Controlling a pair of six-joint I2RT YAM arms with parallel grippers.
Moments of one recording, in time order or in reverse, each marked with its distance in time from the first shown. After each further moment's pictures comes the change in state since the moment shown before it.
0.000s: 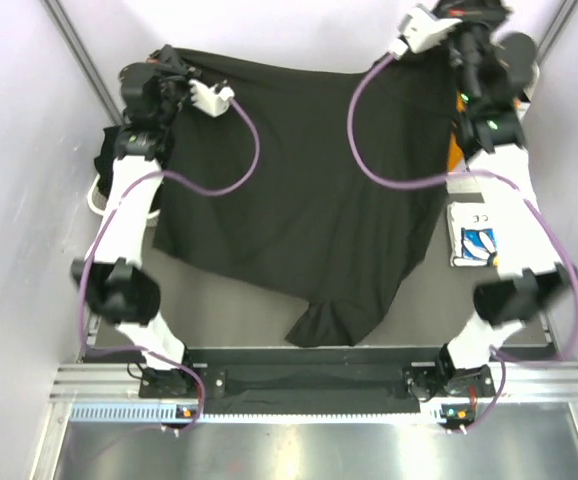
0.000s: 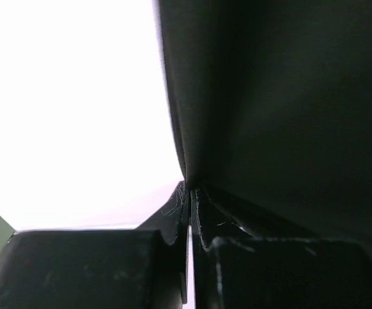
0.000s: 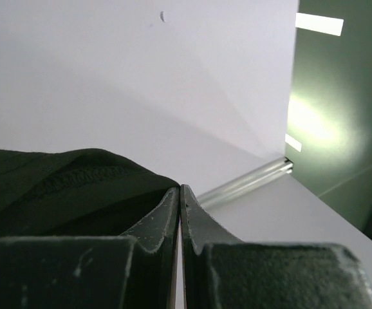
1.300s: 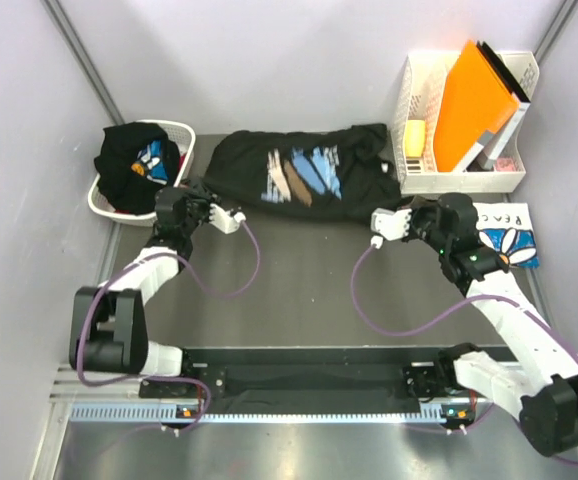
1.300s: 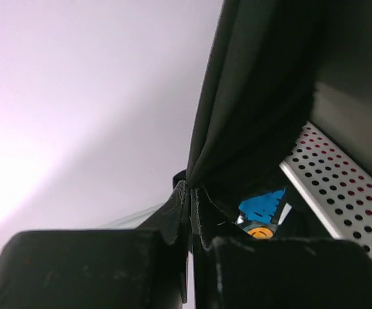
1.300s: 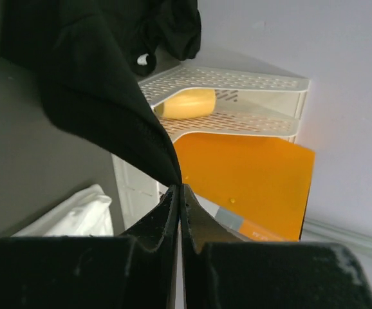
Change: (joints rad) left arm 0.003 -0.232 -1.081 0.526 0.030 0.056; right arm 0.090 -0.632 -1.209 -0.323 -0.051 -0.004
